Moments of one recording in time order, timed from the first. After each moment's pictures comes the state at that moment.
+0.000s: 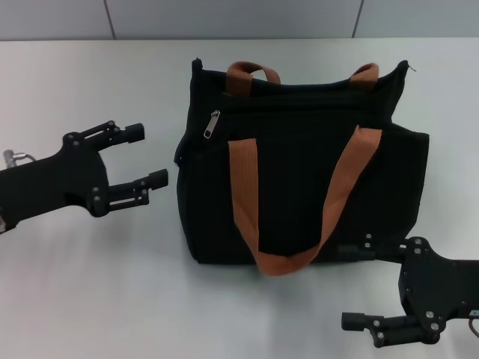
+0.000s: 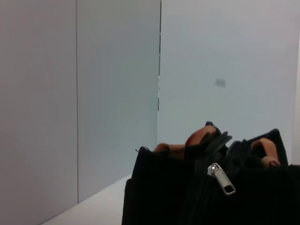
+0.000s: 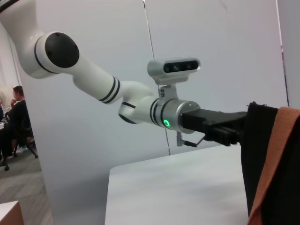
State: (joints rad) left arm -0.46 -2.00 0.60 0.44 1.86 1.67 -0.93; right arm 0.40 2.08 -0.57 -0.50 -2.15 -1.93 0.91
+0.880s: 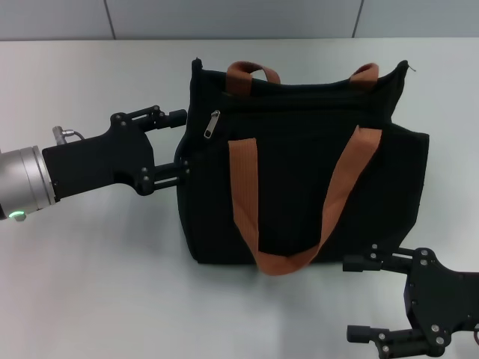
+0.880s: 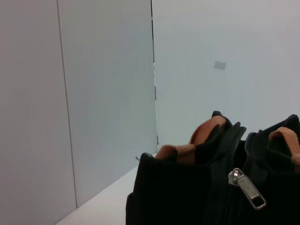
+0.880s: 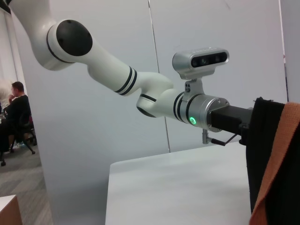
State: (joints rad) left arm -0.55 -2.06 0.61 0.45 1.89 1.55 -0.90; right arm 0.37 2.08 -0.58 -0.49 -2.15 -1.93 0.85
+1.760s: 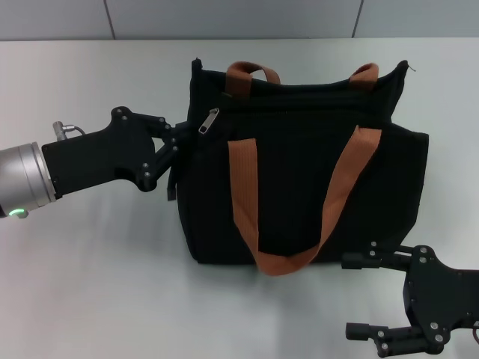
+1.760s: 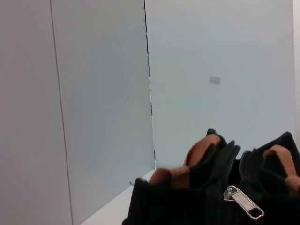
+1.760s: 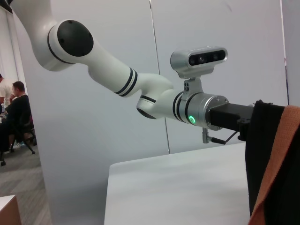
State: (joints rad) left arm -0.55 -2.06 0.60 0.45 1.87 1.58 -0.88; right arm 0.37 2.08 -0.58 -0.49 -2.15 -1.93 0.85
